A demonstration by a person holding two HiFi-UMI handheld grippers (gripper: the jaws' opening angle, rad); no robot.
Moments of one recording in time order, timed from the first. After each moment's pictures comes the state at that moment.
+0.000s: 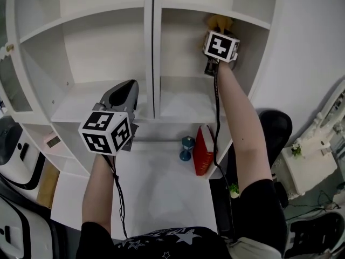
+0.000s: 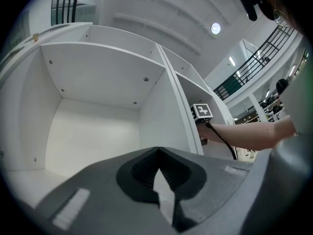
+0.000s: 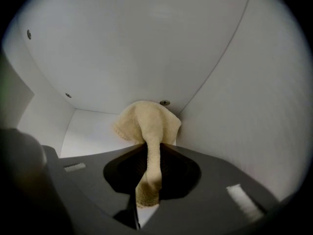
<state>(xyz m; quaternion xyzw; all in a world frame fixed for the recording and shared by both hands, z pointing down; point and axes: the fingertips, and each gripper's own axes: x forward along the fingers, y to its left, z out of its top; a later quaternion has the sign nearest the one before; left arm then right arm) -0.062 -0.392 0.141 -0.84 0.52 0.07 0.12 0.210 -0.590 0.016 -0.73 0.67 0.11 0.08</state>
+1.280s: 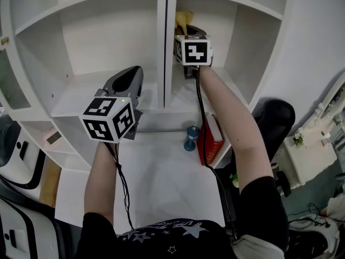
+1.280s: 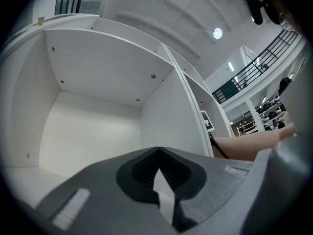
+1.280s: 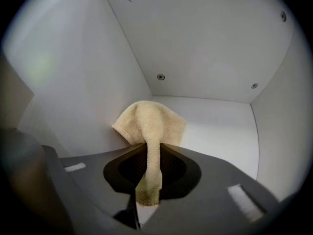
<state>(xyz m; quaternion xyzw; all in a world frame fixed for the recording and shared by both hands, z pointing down) -0.075 -0.407 0.143 -0.86 0.50 0.08 0.10 0.043 -0.583 0.077 -0.58 0.80 0.16 0.01</state>
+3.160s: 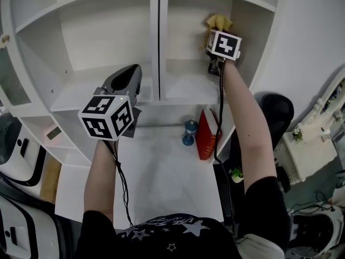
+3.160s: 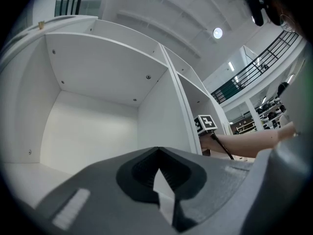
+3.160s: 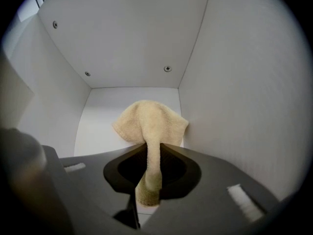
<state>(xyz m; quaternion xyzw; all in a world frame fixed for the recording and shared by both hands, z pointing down) -0.066 -0.394 0.151 -0.86 0.50 0.08 0.10 0.200 -0.592 0.093 -0.70 0.71 0.06 0.04</state>
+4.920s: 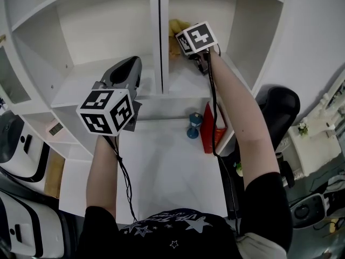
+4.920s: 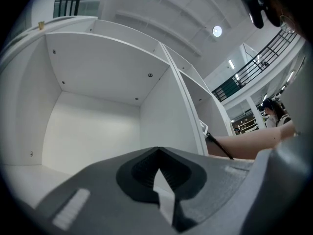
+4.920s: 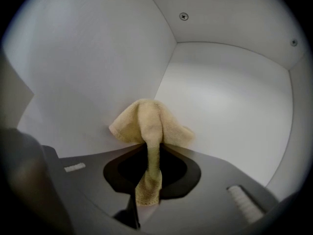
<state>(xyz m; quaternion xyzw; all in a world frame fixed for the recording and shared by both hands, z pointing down) -0.071 -0.399 0.153 -0.85 0.51 0.07 0.11 0.039 -0.597 0.168 -0.48 0.85 0.10 -0.21</state>
